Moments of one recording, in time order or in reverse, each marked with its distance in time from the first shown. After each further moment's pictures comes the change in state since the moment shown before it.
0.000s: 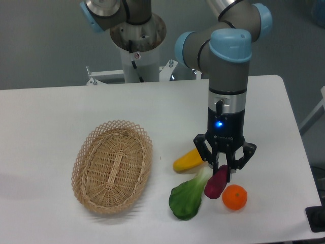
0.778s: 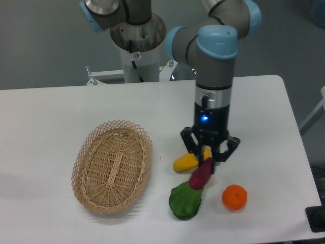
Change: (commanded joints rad) arm -0.087 0.116 -0.201 0.002 0.050 -0.002
